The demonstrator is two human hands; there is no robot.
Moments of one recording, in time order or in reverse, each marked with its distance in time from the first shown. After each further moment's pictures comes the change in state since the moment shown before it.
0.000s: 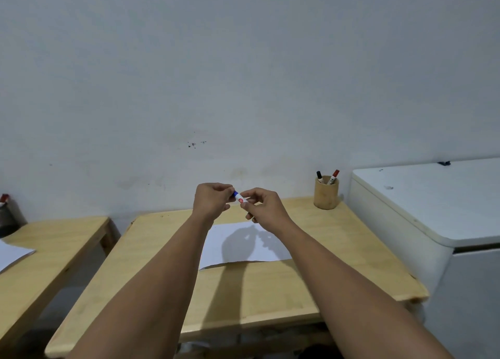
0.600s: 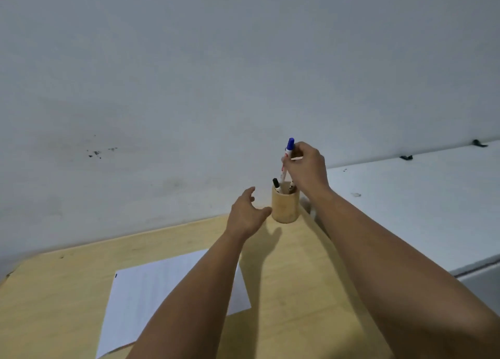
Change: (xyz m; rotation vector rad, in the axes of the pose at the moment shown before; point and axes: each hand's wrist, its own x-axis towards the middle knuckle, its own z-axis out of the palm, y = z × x) left_hand 0.093 -0.042 0.235 0.312 -0.341 0.116; right_hand 0.134 0.049 -0.224 -0.413 0.606 -0.018
